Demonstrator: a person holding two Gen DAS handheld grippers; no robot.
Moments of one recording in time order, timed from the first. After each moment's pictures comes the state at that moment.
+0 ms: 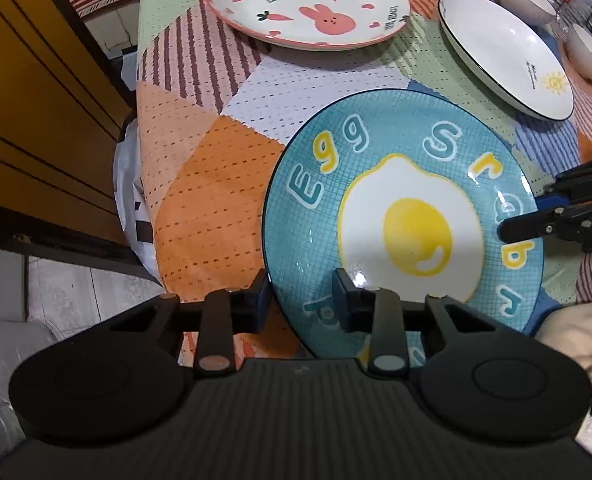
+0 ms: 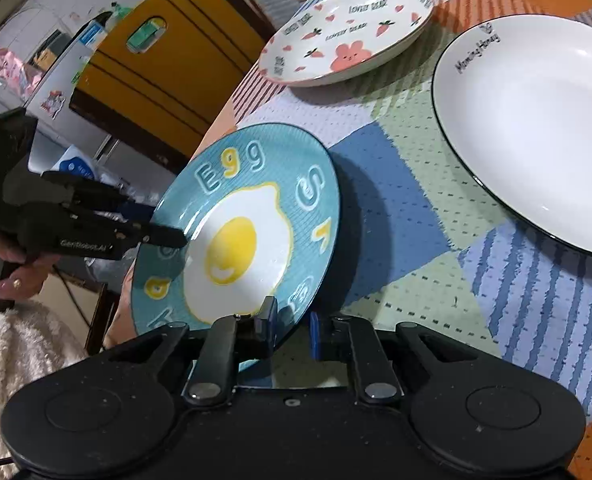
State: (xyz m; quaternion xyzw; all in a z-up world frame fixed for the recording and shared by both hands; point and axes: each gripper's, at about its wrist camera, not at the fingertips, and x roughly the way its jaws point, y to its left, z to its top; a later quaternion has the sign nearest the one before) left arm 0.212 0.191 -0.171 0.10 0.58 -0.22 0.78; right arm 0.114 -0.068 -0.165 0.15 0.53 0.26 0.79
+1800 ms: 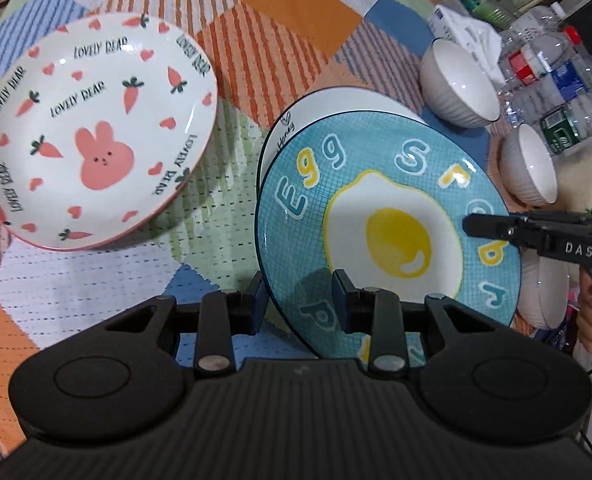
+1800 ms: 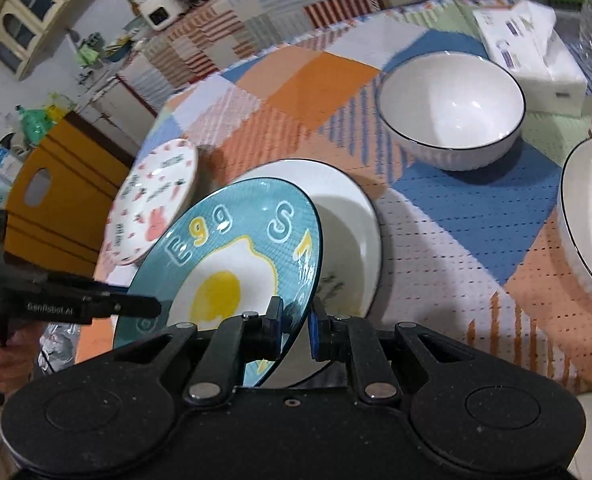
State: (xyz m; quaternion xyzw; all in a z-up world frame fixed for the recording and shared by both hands) left arm 0.302 0.000 -0.150 -0.02 0.61 -0.28 0.74; right arm 0.173 -0.261 -0.110 0.21 0.51 0.10 0.83
